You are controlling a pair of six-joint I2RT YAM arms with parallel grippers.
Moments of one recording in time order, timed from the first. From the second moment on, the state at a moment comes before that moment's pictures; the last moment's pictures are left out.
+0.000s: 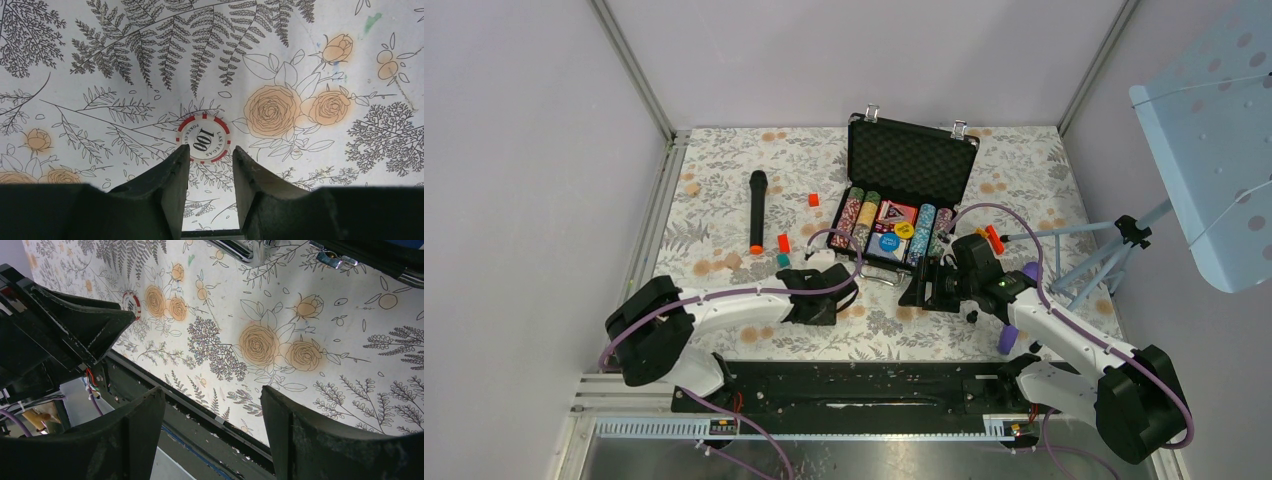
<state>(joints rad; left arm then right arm) -1.01 1.46 0.79 -0.60 -0.36 -0.91 0.51 1.06 0.54 -0.36 -0.38 0.66</state>
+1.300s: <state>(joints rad) -0.99 1.49 0.77 -0.54 -0.36 -0.91 0.51 1.07 0.54 -0.36 -0.38 0.66</state>
